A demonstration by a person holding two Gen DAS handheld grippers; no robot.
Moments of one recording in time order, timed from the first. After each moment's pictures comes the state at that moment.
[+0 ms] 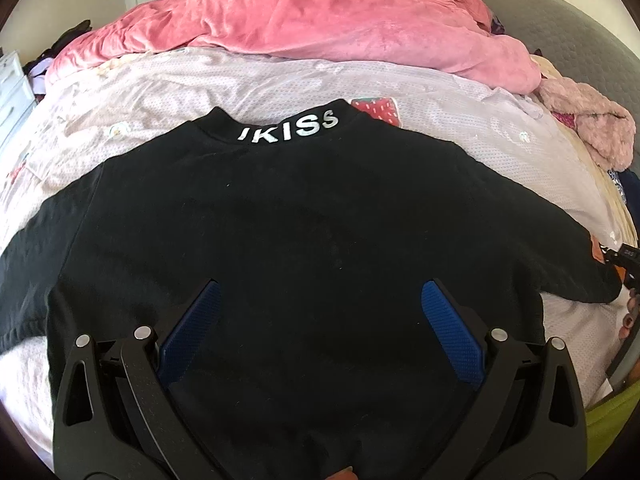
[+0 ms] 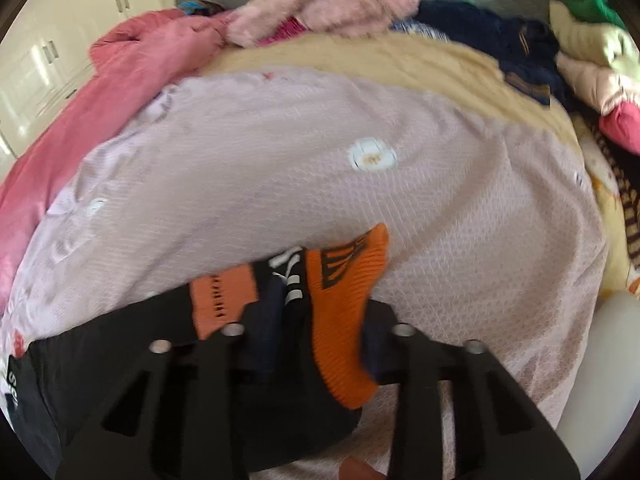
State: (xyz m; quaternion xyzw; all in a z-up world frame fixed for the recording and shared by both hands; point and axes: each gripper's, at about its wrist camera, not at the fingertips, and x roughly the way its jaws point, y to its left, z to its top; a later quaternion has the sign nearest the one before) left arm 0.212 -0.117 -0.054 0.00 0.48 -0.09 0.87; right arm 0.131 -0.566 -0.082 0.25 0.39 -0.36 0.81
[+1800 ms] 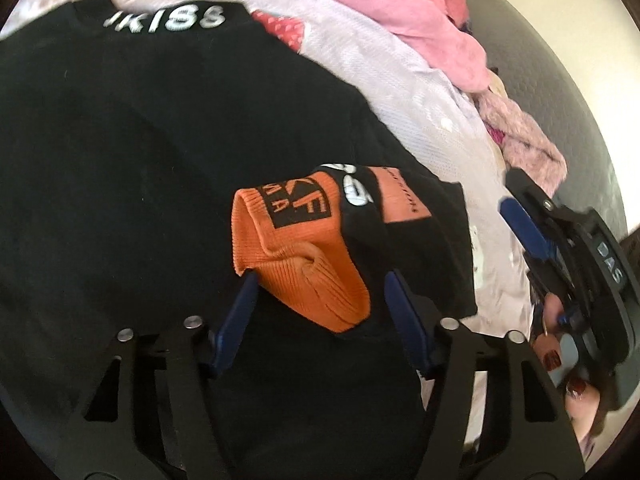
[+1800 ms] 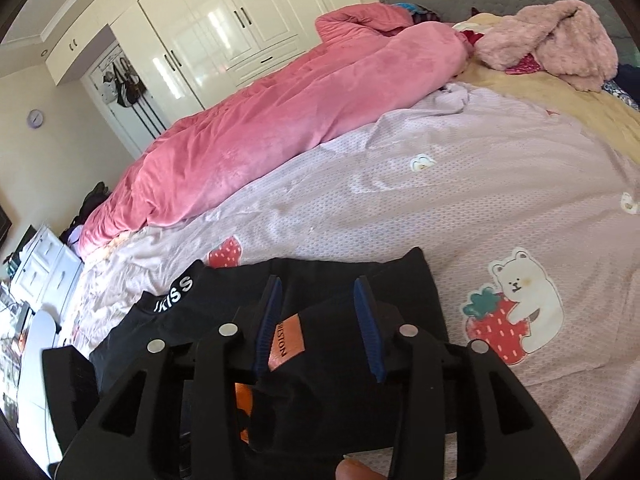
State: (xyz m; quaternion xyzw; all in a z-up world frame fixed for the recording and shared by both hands) left arm 0.225 -0.170 -0.097 -0.20 0.57 -0.22 0.77; right arm 0.191 -0.386 -0.021 0.23 0.34 -0.04 0.91
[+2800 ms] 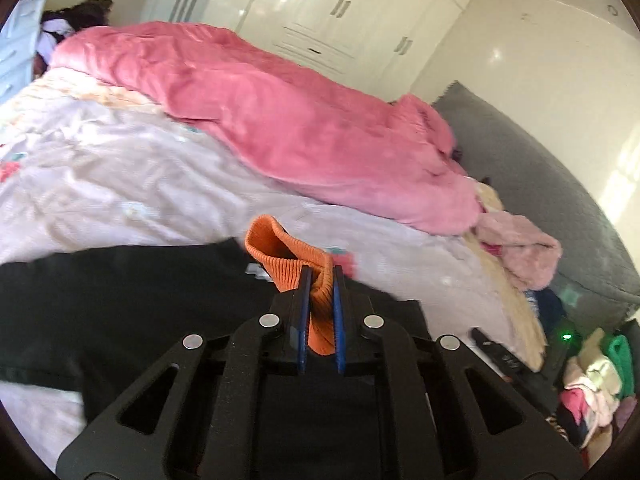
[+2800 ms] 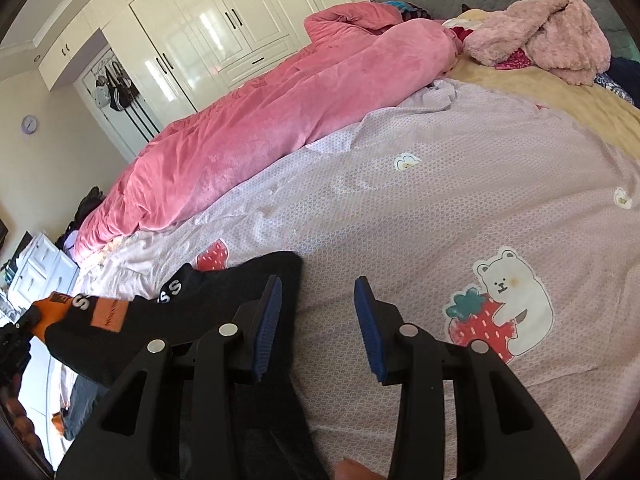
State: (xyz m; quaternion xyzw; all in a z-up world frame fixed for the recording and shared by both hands) left arm 0.222 -0.027 0.045 -0.18 0.36 -0.15 0.90; right arm 0.190 -0.398 -0.025 0.24 0.35 -0.05 0.91
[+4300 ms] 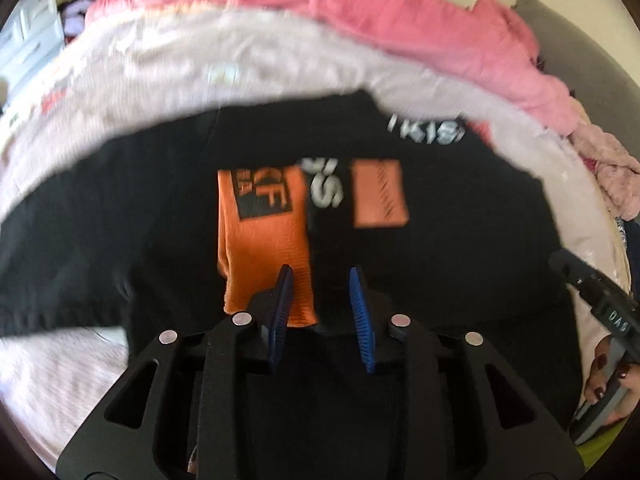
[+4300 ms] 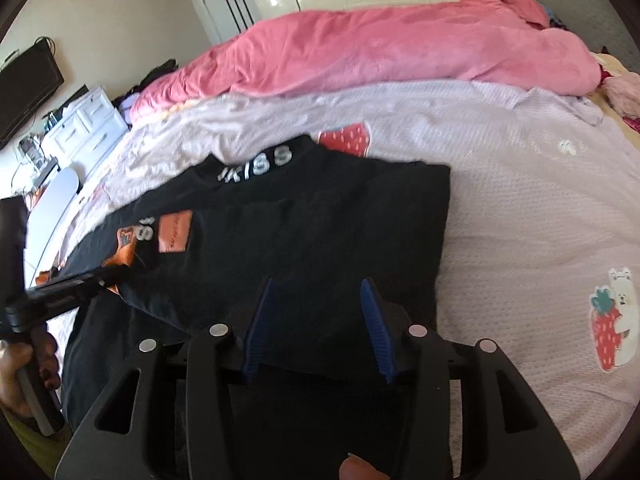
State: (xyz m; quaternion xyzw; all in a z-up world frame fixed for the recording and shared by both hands) left arm 0.213 0.008 -0.071 -0.08 0.52 -0.06 0.85; right arm 0.214 -0.269 -0.062 0.08 0.44 0.13 0.88
